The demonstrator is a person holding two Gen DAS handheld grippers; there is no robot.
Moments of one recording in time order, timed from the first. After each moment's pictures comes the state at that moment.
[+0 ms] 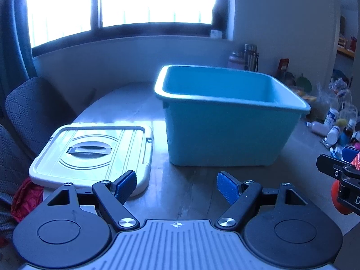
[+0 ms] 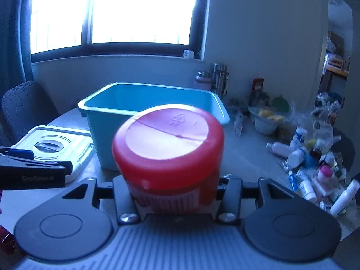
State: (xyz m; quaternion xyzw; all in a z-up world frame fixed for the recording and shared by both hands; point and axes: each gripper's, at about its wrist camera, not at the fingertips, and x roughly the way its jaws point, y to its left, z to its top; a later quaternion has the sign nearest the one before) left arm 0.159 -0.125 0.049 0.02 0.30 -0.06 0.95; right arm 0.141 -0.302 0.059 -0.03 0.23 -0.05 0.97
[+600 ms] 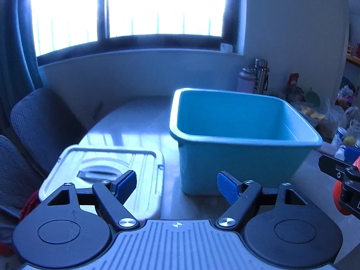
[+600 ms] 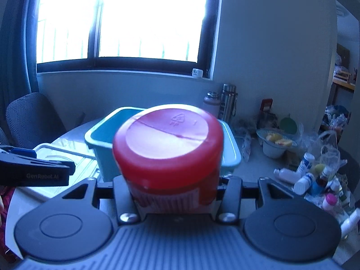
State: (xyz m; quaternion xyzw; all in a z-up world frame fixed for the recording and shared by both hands) left arm 0.197 -0.107 0.098 0.02 0.28 -0.04 0.96; right arm 0.180 -0.294 0.097 -0.04 0.20 -0.04 0.98
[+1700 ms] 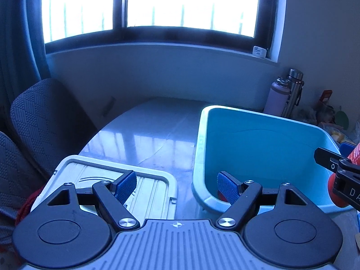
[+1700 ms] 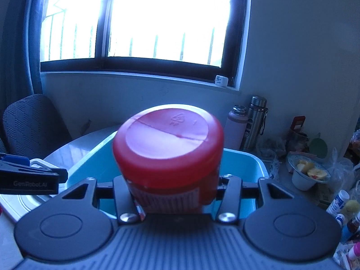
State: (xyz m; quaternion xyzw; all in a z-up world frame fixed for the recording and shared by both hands) left arm 0.326 -0.094 0.104 -0.02 0.31 0.01 0.95; right arm 0.320 -0.295 0.107 -0.05 0.20 0.02 0.98
